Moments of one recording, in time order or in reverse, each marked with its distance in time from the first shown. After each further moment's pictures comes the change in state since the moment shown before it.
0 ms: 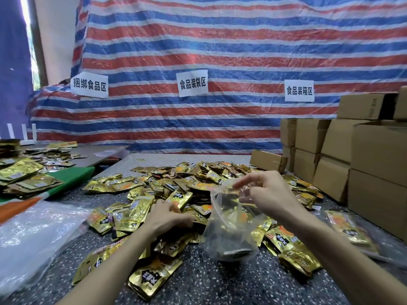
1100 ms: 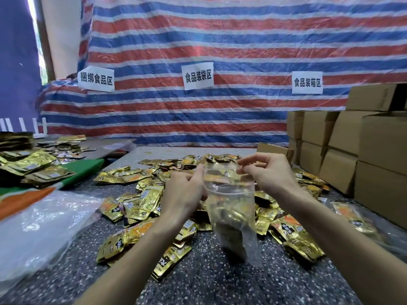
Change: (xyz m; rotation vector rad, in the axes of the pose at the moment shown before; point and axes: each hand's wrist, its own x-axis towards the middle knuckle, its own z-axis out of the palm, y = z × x) left_hand -0.088 0.103 -0.024 -0.443 0.322 0.118; right_hand 0.004 -0.016 0.006 0.105 0.114 -0.011
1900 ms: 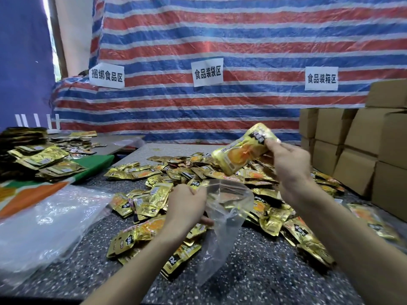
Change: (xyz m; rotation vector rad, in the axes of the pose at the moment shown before) left_hand -0.008 -0.029 -0.005 -0.018 -0.098 -0.238; right_hand 0.022 0.002 0.017 0.403 0.262 0.097
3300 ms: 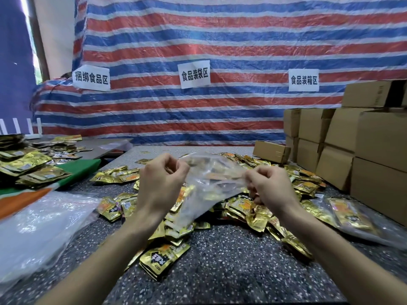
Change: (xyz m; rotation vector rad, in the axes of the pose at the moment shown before) left_hand 0.001 0.031 -0.030 0.095 0.296 0.593; right_hand -0.038 0.017 -0.030 -0.311 -0.239 -0.082
